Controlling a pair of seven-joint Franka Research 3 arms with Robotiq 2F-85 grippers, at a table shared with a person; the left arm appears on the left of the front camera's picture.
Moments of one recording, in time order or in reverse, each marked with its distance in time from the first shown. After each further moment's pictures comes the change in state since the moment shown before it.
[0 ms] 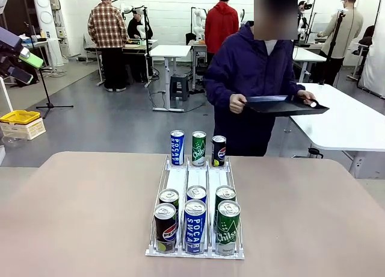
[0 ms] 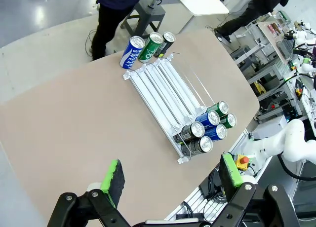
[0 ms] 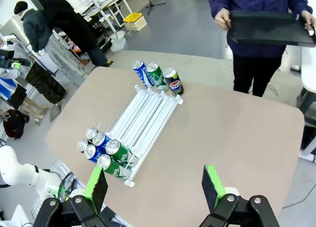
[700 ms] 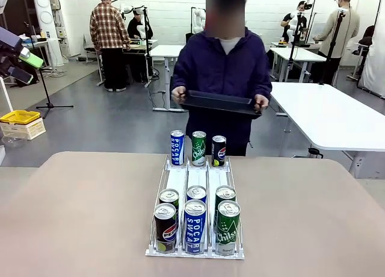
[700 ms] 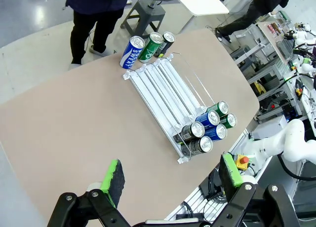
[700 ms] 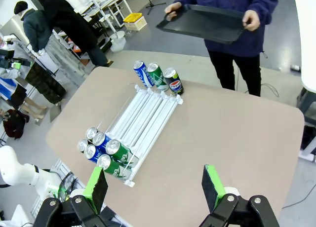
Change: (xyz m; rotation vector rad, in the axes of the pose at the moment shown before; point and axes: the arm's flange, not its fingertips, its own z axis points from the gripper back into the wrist) left arm 0.000 0.000 0.000 0.000 0.000 0.000; right arm 0.000 0.000 0.000 0.000 0.000 0.000
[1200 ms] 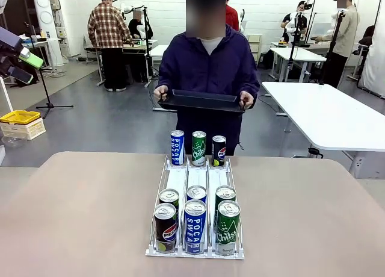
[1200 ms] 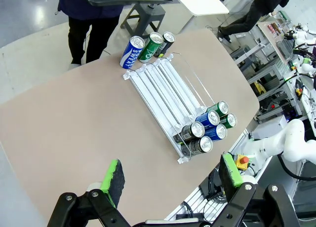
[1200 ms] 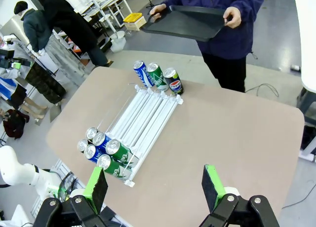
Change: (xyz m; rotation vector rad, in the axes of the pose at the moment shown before) left arm 0.000 0.000 0.000 0.000 0.000 0.000; right arm 0.000 0.000 0.000 0.000 0.000 0.000
